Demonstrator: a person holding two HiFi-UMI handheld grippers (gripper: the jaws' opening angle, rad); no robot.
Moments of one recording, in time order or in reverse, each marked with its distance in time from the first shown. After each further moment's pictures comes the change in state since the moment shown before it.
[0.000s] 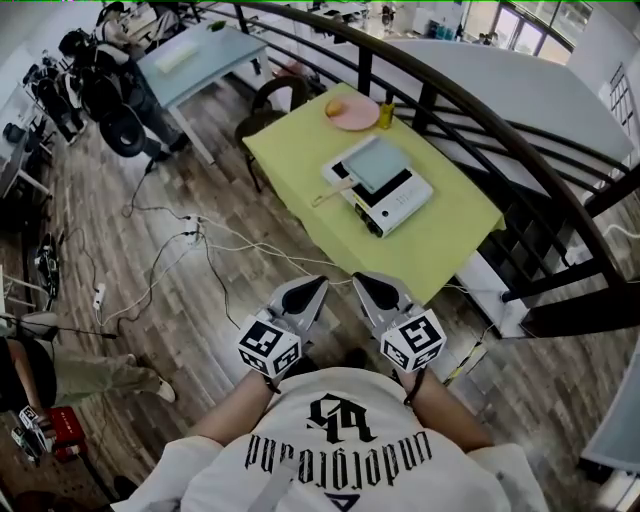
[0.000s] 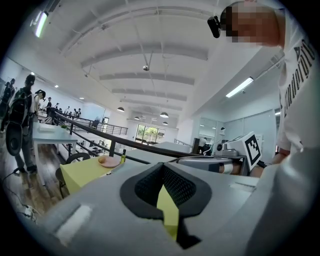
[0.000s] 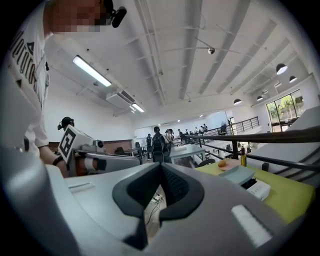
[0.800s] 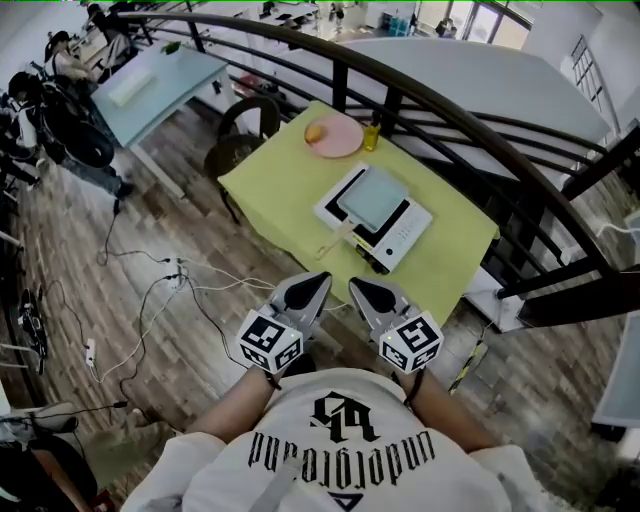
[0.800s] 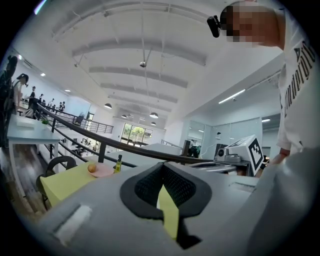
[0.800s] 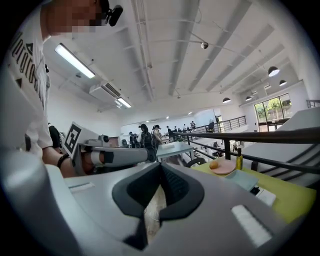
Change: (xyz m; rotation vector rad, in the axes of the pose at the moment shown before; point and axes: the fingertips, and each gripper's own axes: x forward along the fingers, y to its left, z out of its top) left arm 0.087 0.148 0.047 -0.003 0.002 -0.188; right arm 0.143 -0.078 0.015 0.029 0.043 -0.145
